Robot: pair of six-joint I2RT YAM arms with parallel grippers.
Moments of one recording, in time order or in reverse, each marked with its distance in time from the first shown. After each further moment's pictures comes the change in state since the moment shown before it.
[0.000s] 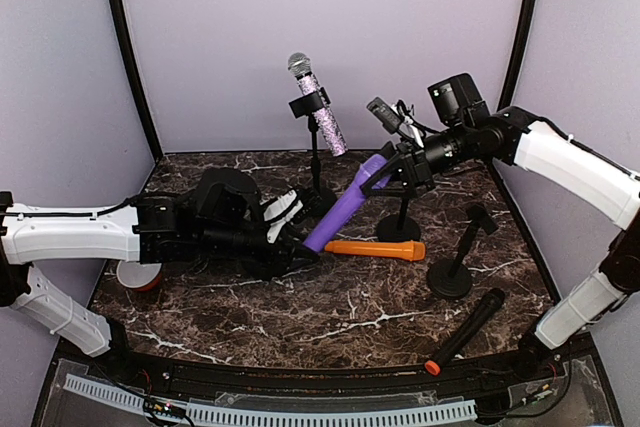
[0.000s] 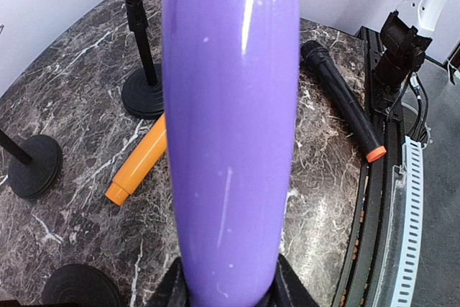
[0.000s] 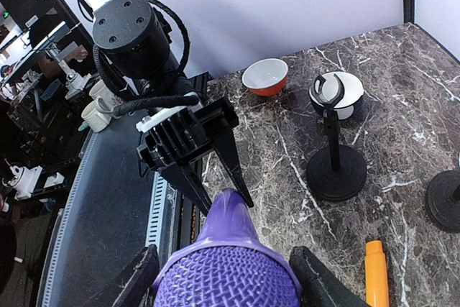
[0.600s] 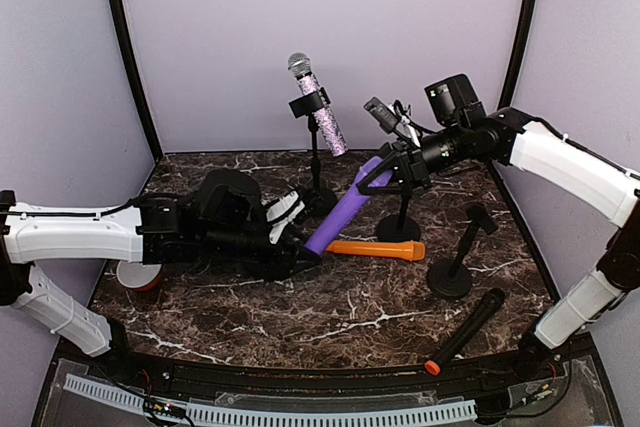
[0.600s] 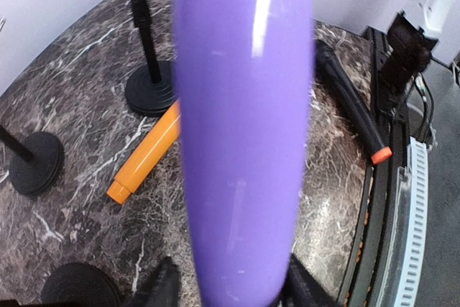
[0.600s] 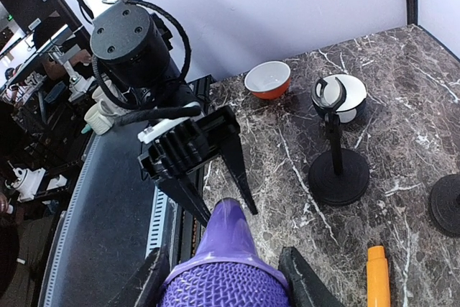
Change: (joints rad) left arm 0.001 0.014 0.000 0.004 -0.012 -0.011; right arm 0.000 0.021 0.000 0.037 -0.021 0.018
